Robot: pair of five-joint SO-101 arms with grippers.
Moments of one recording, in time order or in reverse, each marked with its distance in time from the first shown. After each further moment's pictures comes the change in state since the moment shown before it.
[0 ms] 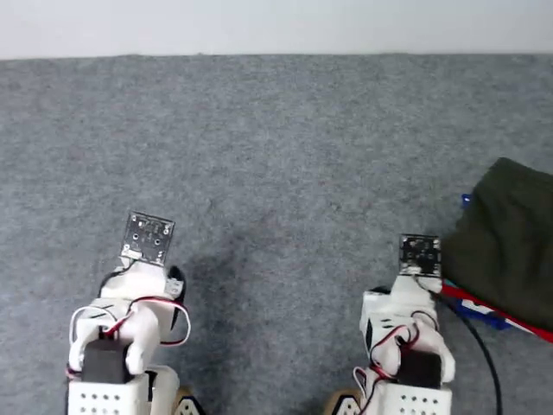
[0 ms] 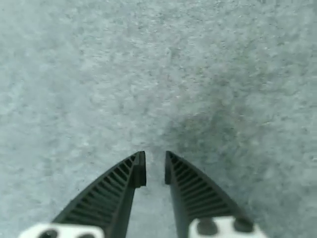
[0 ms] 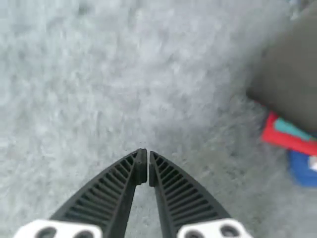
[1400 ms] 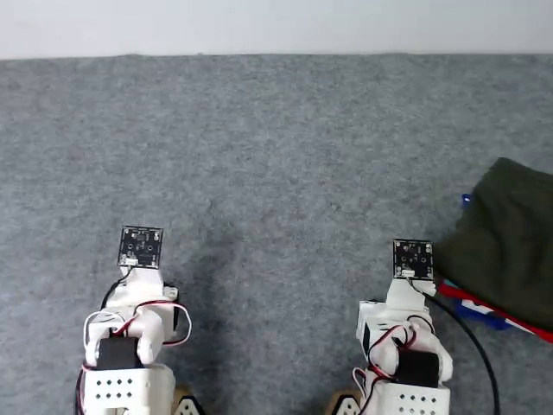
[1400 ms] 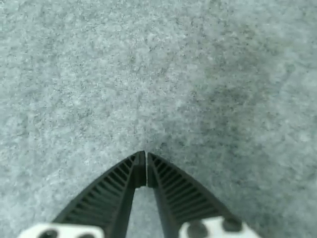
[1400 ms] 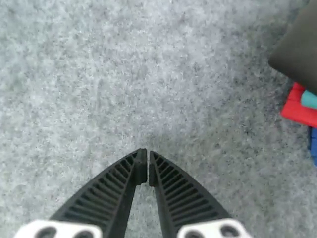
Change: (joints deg) left arm -6.3 0.2 16.3 -11.8 4.0; right arm -0.5 -0.1 0.7 4.1 0.0
